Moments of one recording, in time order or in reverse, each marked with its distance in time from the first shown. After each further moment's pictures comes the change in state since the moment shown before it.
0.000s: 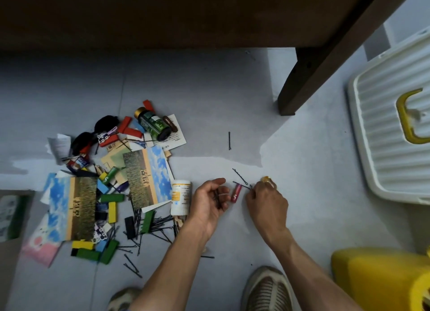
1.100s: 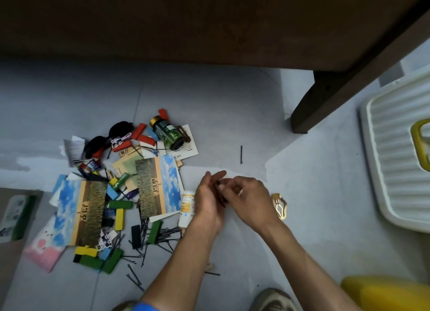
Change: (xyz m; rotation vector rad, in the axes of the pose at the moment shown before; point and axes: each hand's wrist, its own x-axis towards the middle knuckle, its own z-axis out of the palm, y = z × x) left_hand 0.015 0.034 0.014 -0.184 0.046 0.097; right_hand 0.026 -0.072 -0.038 0.507 -0.221 -0.187
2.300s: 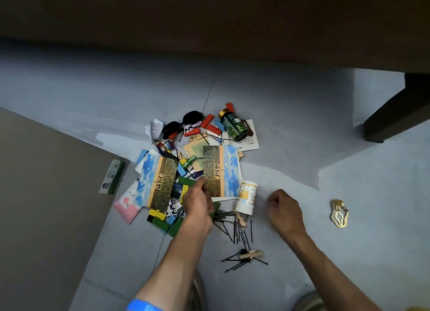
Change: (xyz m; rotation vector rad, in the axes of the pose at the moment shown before) left_hand -0.036 0.069 -0.132 0.097 0.504 0.183; right_hand -0.019 0.008 0.071 -0.082 -0.066 0.174
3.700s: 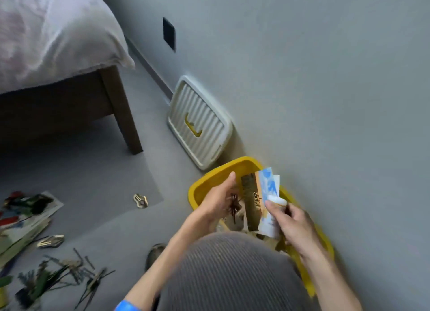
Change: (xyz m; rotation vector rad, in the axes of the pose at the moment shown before) left_hand -0.426 -0.214 0.104 1.012 -1.401 0.031; right_hand -0.418 0.189 -0.280 0.684 0.794 0.545
